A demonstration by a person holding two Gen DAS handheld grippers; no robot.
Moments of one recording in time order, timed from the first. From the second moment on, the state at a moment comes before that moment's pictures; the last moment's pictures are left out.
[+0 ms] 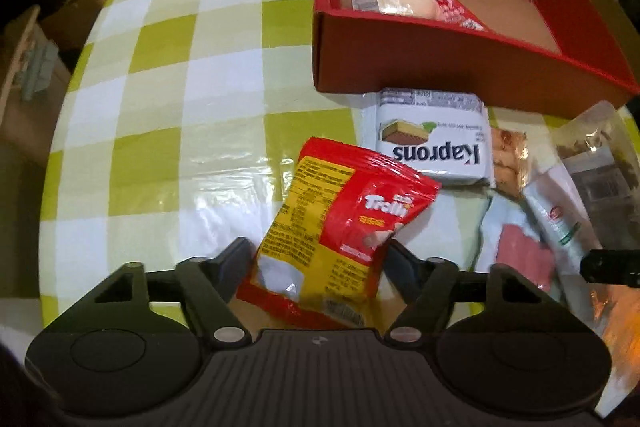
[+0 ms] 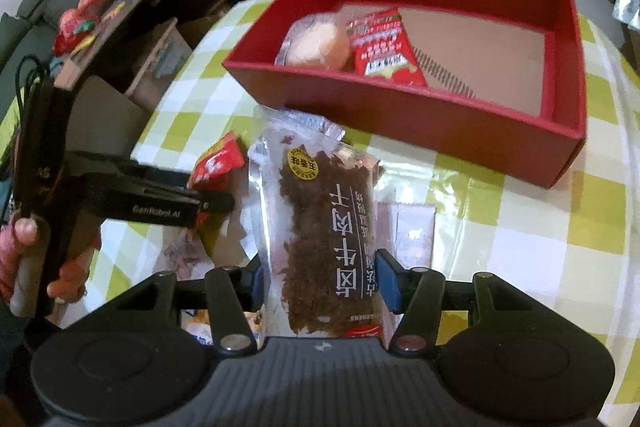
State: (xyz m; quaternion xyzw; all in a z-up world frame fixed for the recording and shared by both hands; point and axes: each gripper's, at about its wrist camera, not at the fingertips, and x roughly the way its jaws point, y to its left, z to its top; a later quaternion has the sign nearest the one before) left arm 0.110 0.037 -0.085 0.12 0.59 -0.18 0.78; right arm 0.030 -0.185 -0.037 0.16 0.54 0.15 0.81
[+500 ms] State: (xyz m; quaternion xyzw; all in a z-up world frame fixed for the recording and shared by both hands) left arm 0.108 0.054 -0.006 -0.02 0.54 -0.22 0.81; right arm 0.035 -0.213 0.017 0.18 0.47 0.13 0.86
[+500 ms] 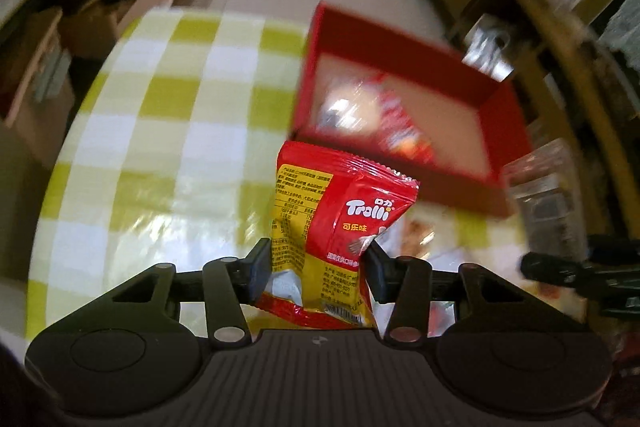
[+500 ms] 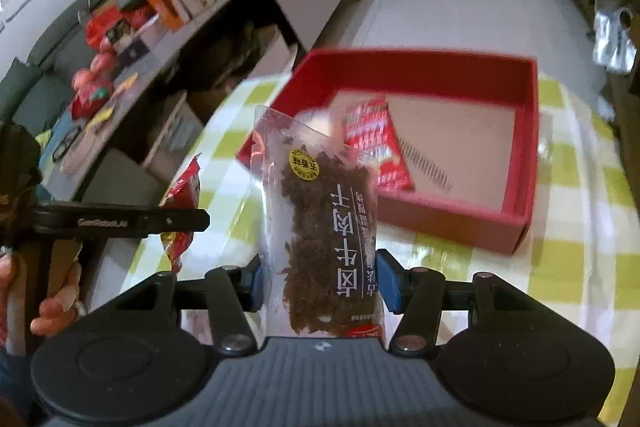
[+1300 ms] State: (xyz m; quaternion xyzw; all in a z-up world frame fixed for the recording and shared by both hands) left arm 0.206 -0.070 -0.014 -0.06 0.51 -0.24 0.83; right arm 0.138 -0.269 -0.014 0.19 0.46 0.03 0.87
